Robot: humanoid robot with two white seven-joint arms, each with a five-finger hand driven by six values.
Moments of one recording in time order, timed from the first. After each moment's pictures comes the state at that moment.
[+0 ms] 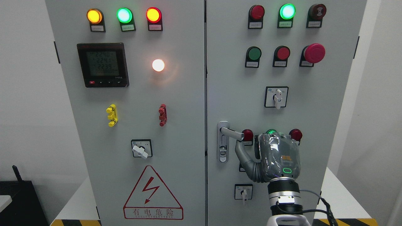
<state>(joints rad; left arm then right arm) -0.05 -0.04 0.00 0.00 0.12 -0.12 -0.14 -0.51 0.13 0.18 -1.79 1.43 0.27 0.09</state>
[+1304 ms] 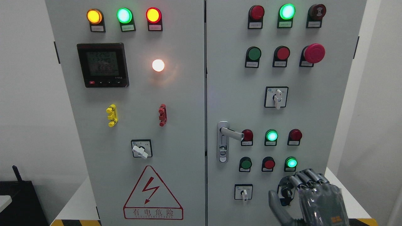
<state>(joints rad) -0.05 -0.04 0.00 0.00 0.12 -0.12 -0.14 -0.10 0.02 -0.05 -2.03 1.20 -0.19 -0.18</state>
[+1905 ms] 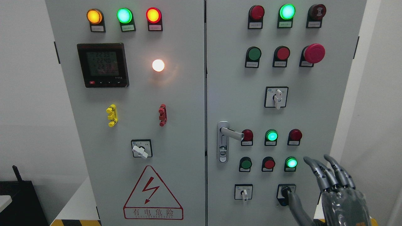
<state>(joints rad) -0.05 -0.04 0.00 0.00 0.12 -0.12 -0.14 -0.07 0.01 -0.11 -2.07 1.14 -0.20 -0.16</state>
